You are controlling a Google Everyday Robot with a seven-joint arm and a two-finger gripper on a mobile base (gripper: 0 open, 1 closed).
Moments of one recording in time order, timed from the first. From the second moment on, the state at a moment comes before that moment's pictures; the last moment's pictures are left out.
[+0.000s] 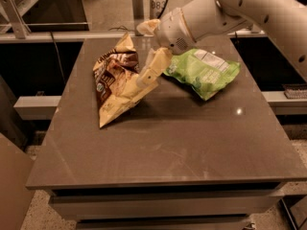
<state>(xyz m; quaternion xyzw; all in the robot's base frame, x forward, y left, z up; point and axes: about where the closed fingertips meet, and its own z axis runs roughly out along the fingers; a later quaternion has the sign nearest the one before) 0.593 0.031 0.935 -0.66 0.58 0.26 0.39</state>
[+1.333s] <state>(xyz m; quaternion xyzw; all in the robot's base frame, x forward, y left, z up) 0.533 0.097 0.921 -0.67 0.61 0.28 0.33</state>
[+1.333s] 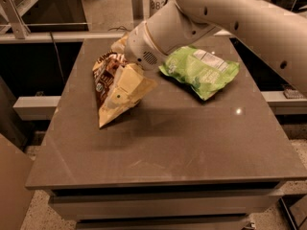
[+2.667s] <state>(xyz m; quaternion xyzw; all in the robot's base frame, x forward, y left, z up) 0.518 0.071 0.873 -0.63 0.68 0.27 0.25</state>
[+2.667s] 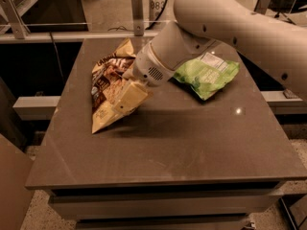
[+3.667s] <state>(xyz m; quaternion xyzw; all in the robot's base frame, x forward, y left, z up) 0.565 0.059 0.897 -0.63 0.67 0.25 0.31</state>
